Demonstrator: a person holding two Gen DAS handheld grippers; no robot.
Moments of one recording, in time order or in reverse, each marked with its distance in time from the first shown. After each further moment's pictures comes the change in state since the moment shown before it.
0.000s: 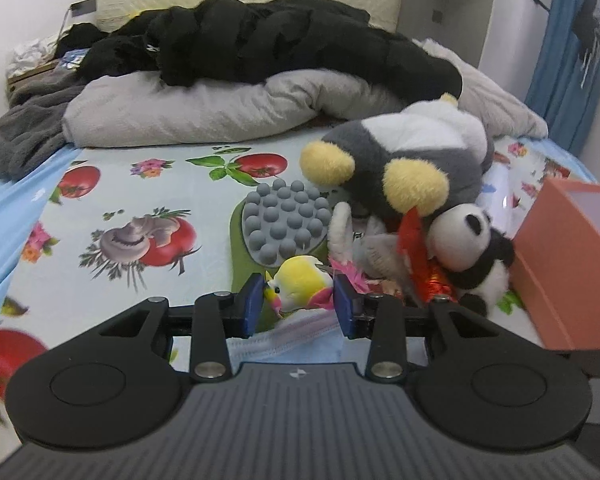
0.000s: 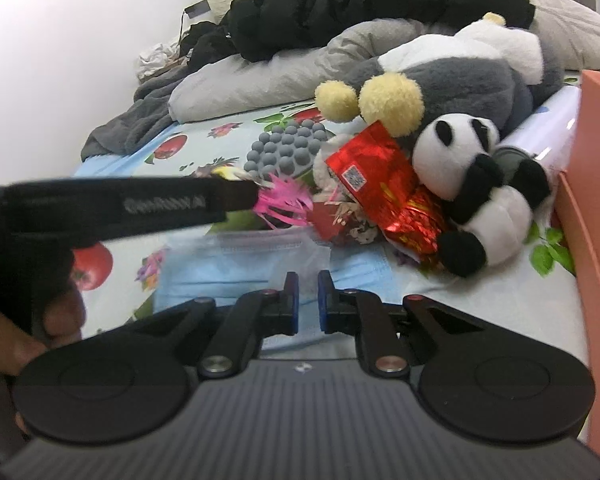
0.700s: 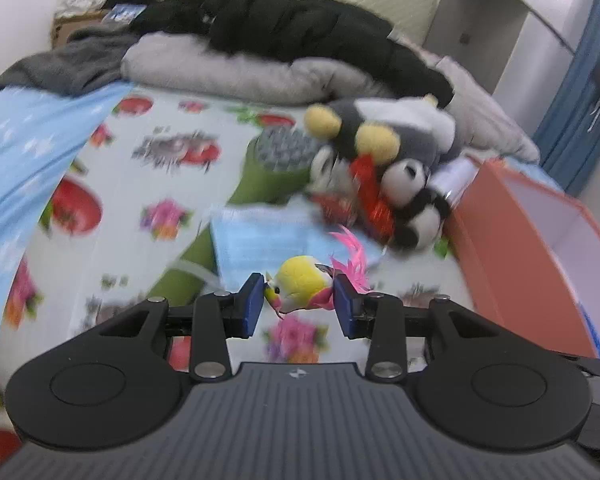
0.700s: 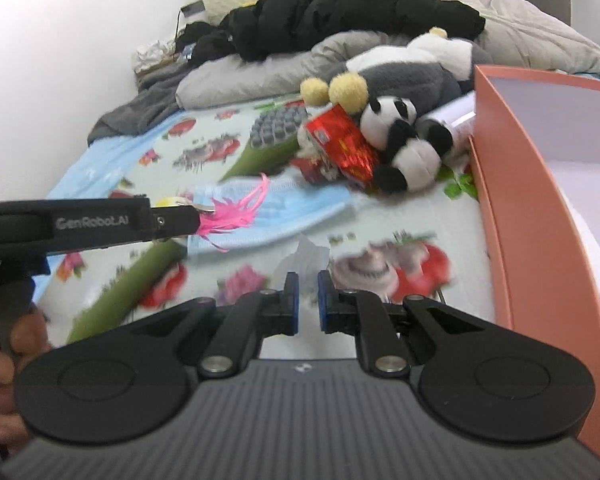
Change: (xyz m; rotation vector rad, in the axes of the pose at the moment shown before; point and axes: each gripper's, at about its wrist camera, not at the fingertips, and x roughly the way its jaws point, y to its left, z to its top) left arm -0.125 -0.027 -0.081 -0.189 0.043 0.011; right arm -0.113 0.005 -0.056 -0.020 0.001 -0.064
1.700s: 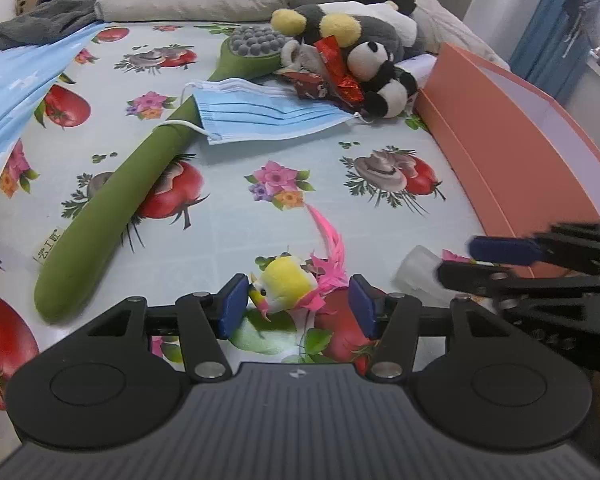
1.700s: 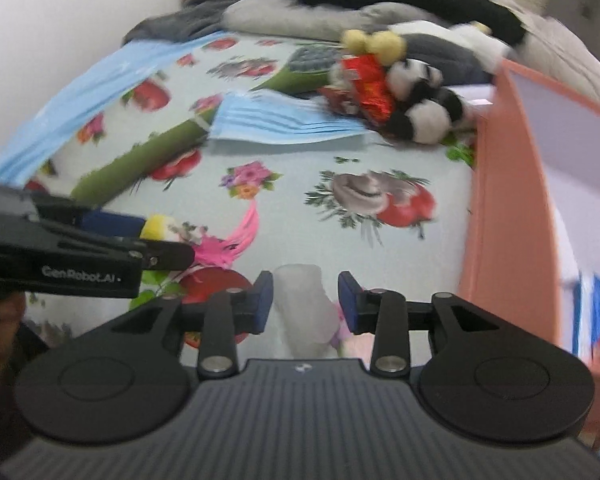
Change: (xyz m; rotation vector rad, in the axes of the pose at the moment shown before) left arm -0.022 0.002 -0.081 0.114 0.167 -0.075; right arm -0.034 0.005 -0.045 -0.280 0.143 -0.010
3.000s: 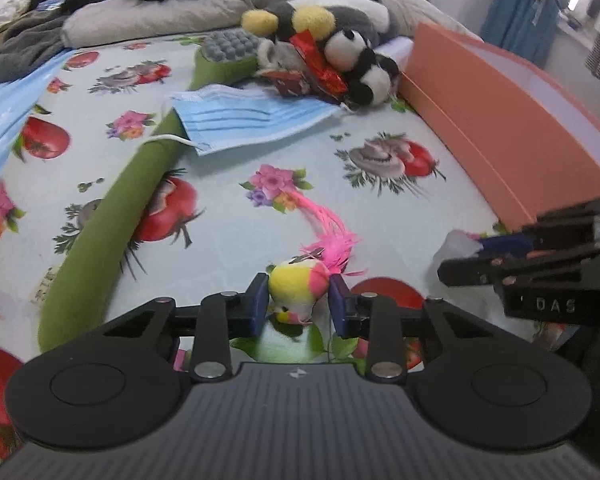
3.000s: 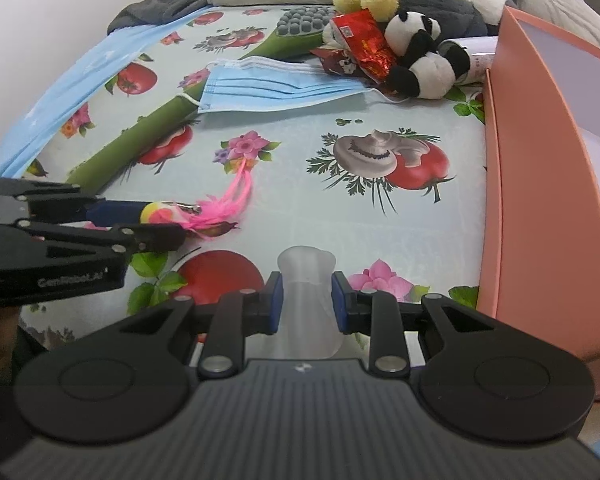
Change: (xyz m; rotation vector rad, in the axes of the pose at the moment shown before) left arm 0.010 0.008 0.000 0.122 -0.014 -0.005; right arm 0.023 -0.001 -0.003 0.091 0.097 0.024
